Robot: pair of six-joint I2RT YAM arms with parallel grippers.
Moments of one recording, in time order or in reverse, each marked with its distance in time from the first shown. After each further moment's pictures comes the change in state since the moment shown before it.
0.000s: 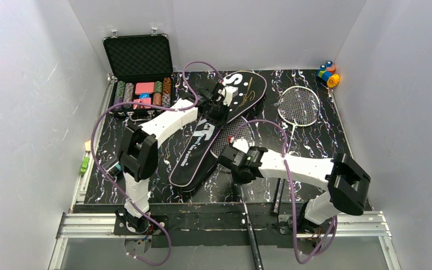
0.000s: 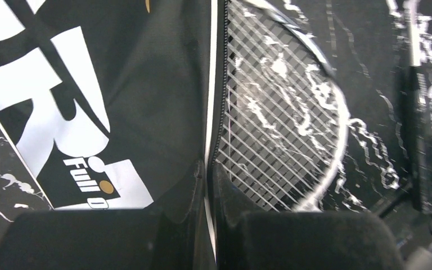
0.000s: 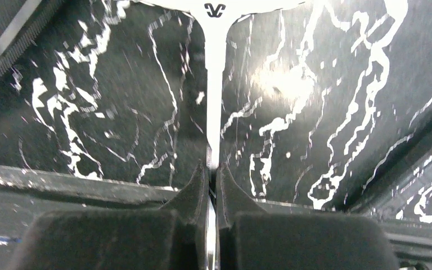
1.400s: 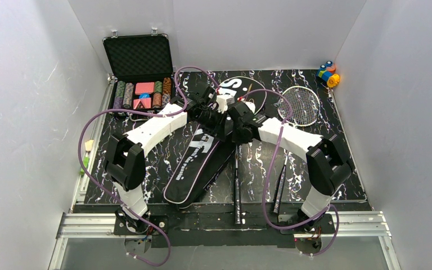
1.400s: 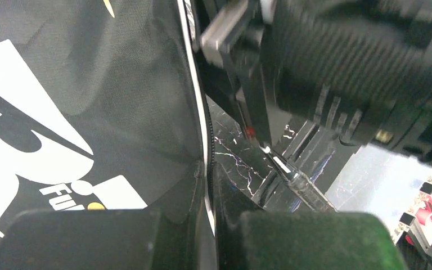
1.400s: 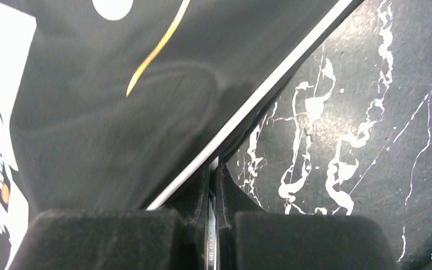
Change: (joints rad) left arm 0.019 -0.180 -0.140 -0.093 0.314 0.005; right arm -0.416 0.240 0.261 0.254 -0.085 -0.196
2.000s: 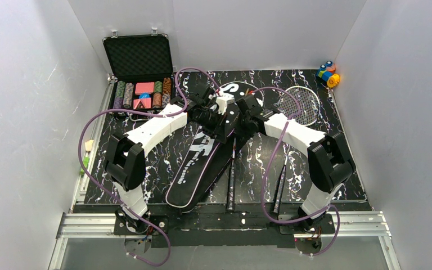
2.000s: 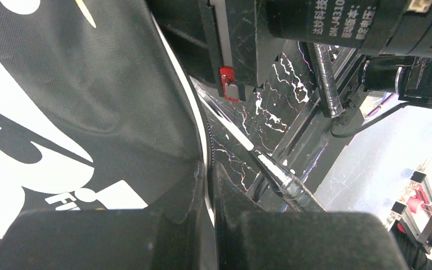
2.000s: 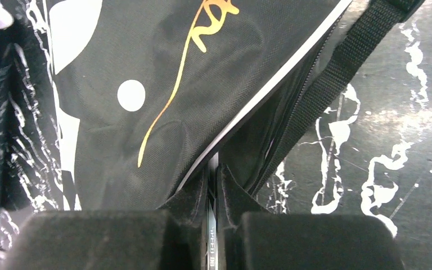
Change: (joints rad) left arm -0.001 0.000 -0.015 -0.006 0.048 0.008; right arm -0.110 0.009 0.003 0.093 -0.127 0.129
